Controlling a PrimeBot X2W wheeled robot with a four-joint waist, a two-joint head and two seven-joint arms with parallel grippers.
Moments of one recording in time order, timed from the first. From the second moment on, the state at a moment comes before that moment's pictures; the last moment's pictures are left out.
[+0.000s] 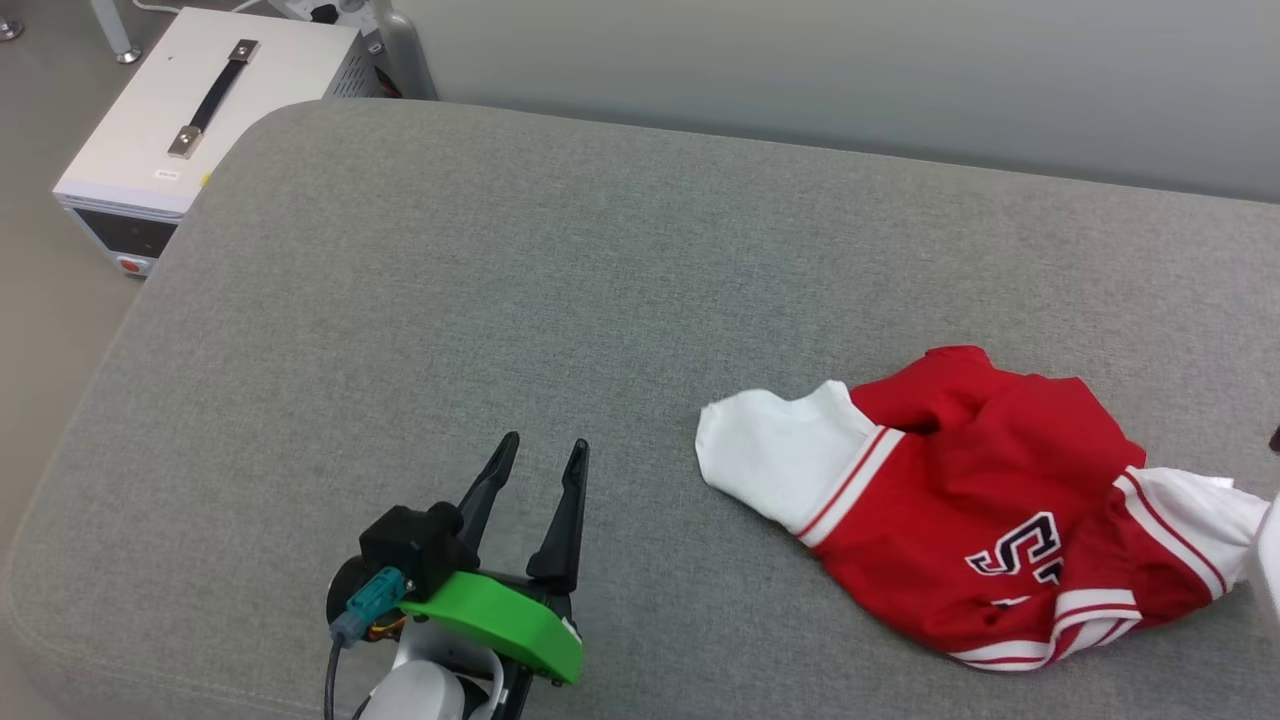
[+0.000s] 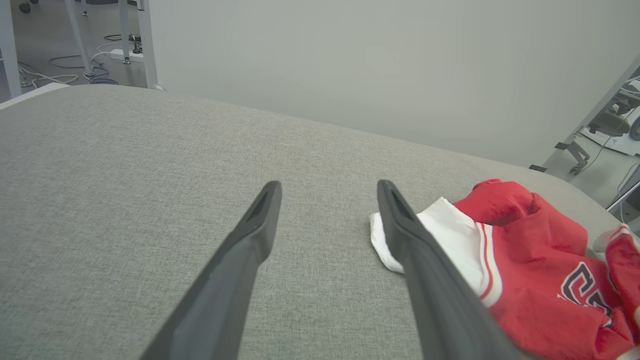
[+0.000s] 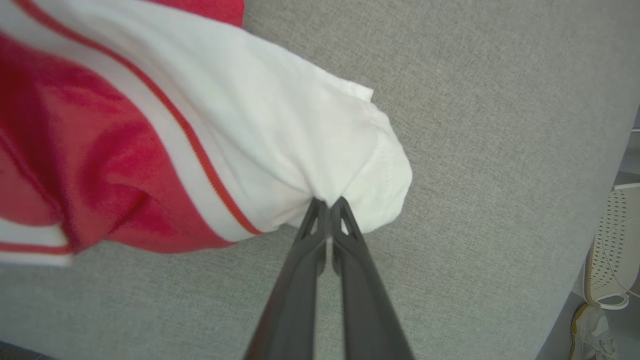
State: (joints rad) left arm -0.11 0.06 -0.26 0.22 -0.35 -0.13 -0.26; right arm -0.12 -0.70 0.13 0.06 0.44 0.13 0.87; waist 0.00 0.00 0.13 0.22
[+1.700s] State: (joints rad) left arm -0.19 0.09 -0.34 0.26 -0.37 -0.10 -0.04; right arm 0.00 -0.18 -0.14 -0.08 0.30 0.13 -0.10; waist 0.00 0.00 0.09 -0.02
